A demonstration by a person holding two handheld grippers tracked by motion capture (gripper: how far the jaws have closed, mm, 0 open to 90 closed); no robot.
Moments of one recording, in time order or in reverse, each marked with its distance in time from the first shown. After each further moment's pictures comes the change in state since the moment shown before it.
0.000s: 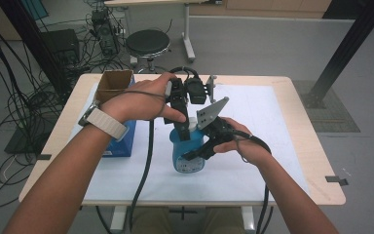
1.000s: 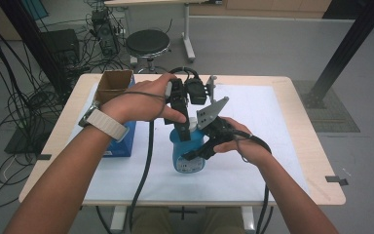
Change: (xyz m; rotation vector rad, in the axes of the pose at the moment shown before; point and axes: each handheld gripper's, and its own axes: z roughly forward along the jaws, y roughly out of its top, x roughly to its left) left arm -0.001 0.000 0.000 -0.005 0.001 -0.002; right arm 0.000 0.001 0.000 0.004 -0.001 -0.004
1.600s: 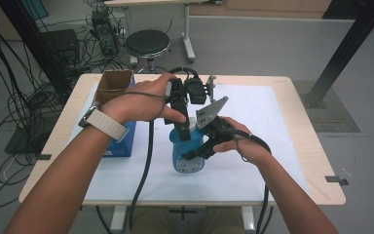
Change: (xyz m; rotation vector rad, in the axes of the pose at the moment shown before) left arm 0.000 0.000 0.001 -0.016 0.005 -0.002; right arm -0.001 0.001 0.000 0.000 0.004 0.004
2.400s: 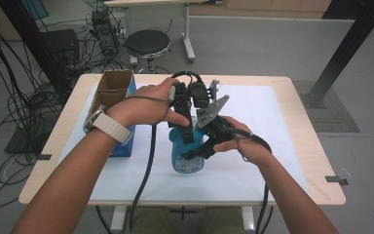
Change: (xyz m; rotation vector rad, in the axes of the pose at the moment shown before) left arm -0.001 0.005 0.010 0.001 -0.011 0.018; right arm 0.005 0.005 -0.005 0.002 0.011 0.021
